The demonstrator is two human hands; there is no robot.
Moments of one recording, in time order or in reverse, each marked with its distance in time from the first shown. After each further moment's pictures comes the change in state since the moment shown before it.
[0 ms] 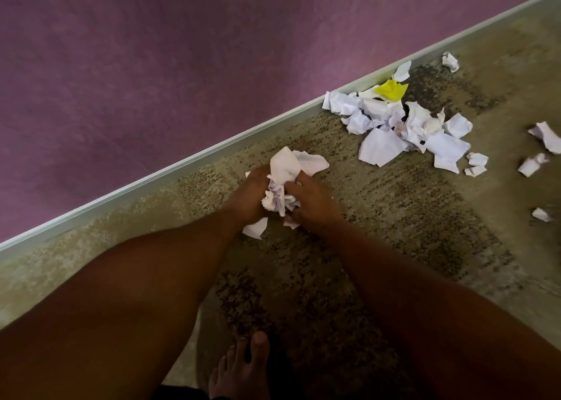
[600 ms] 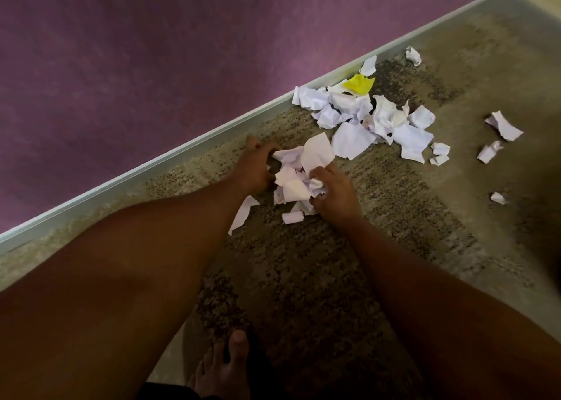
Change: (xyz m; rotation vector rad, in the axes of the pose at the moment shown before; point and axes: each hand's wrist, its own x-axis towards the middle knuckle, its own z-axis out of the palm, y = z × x) left_hand 0.072 0.033 0.011 -0.033 -0.014 -0.099; right_hand -0.048 0.040 -0.051 0.058 0.253 0.278
